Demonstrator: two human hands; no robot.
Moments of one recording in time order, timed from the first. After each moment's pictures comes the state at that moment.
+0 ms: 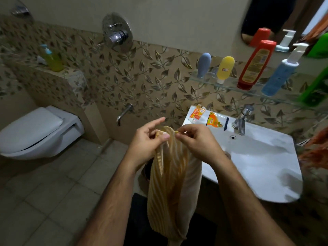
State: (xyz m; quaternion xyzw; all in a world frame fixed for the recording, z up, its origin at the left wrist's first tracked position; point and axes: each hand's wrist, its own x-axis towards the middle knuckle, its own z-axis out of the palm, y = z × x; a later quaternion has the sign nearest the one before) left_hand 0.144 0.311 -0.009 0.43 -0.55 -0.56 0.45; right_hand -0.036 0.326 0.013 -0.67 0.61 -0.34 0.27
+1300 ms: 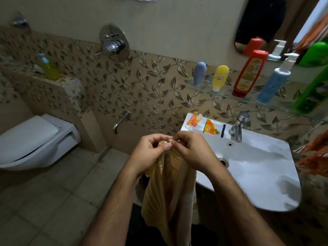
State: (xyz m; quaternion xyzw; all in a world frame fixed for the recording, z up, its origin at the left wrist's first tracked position) left_hand 0.132 0.299 -0.009 0.42 -0.61 -0.54 0.40; right_hand -0.035 0.320 0.014 -0.71 0.59 -0.31 0.21
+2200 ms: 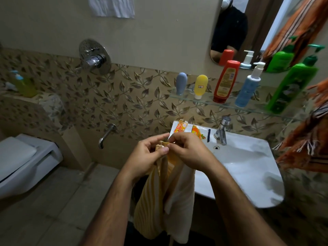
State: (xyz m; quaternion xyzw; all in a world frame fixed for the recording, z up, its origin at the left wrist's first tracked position) left_hand 0.116 0.287 0.009 0.35 -0.60 -0.61 0.39; right_hand -0.053 0.315 0.032 -0.68 0.60 -0.33 0.25
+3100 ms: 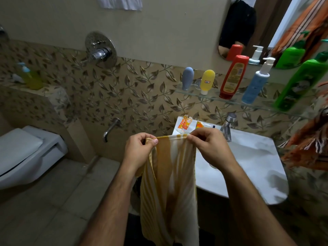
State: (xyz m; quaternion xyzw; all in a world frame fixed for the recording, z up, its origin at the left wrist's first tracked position) left_hand 0.135 0.272 -0.016 0.56 -0.60 -0.40 0.41; right_hand -0.071 0.332 0.029 -0.60 0.65 -0.41 0.22
